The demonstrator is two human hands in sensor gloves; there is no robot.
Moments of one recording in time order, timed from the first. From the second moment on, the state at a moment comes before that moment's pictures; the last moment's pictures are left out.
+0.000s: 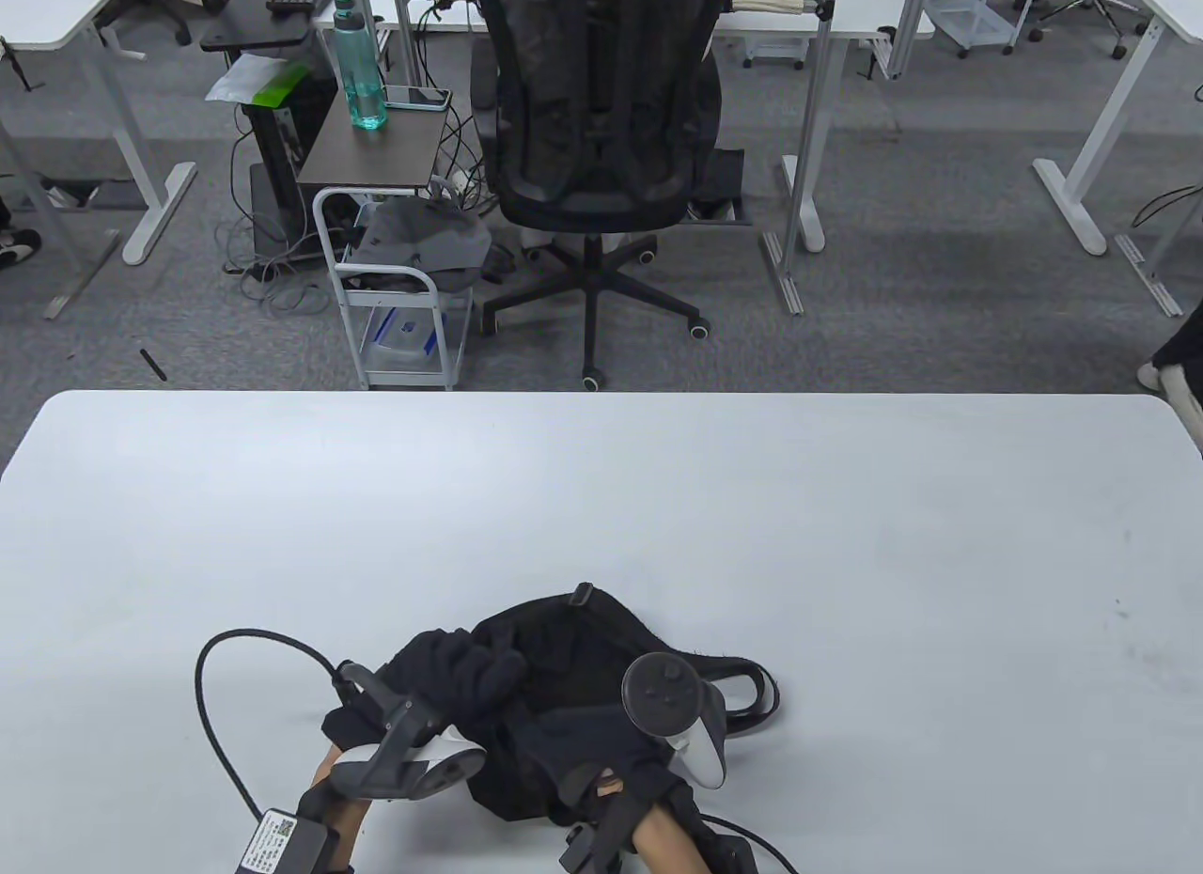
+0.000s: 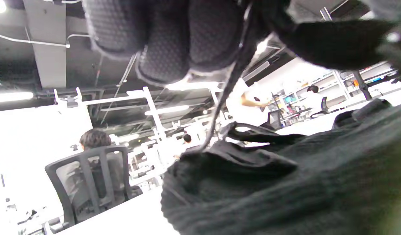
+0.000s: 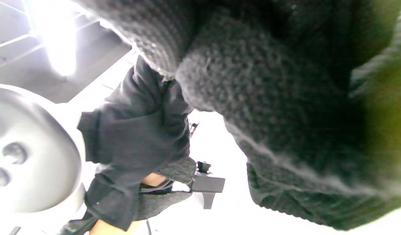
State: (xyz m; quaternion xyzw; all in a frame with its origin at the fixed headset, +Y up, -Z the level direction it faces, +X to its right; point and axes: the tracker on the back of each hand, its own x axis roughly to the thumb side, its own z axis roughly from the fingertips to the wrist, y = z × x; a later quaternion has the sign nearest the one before) left_hand -0.187 -0.734 -0.301 0.25 -0.33 -0.12 0.90; right_hand 0.007 -0.771 -0.313 0.17 0.15 0.81 0.54
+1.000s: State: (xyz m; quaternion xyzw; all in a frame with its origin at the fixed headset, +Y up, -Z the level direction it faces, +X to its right) left_hand -0.192 -0.728 -0.303 0.24 -0.31 -0.11 0.91; right_hand 0.009 -0.769 -0.310 0.17 0.15 0.81 0.54
